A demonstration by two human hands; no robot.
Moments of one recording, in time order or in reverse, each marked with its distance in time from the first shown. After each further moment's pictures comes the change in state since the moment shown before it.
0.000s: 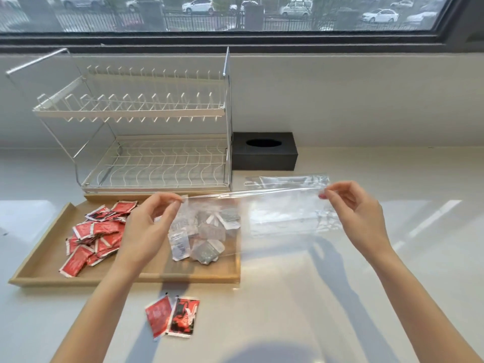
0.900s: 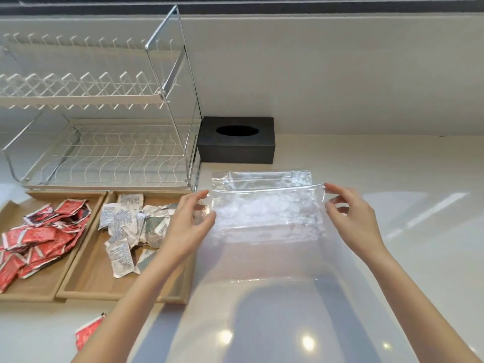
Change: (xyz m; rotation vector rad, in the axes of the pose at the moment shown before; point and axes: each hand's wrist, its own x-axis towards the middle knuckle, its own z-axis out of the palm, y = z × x) left_hand 0.045 -0.006 0.163 0.156 -0.150 -0.182; right_hand 0.079 0.105 -0.049 -0.225 -0.108 0.124
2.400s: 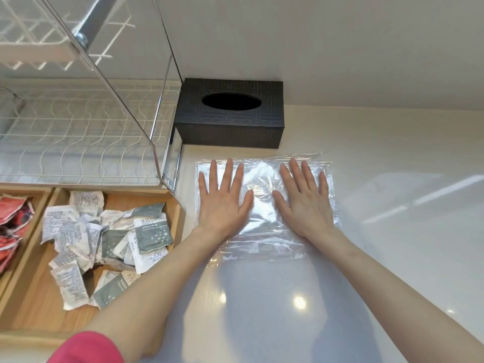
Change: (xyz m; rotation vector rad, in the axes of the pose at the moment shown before) left_hand 0.109 -0.065 0.122 0.819 -0.200 0.086; right_hand 0.084 0.075 0.121 -0.781 -0.317 -0.178
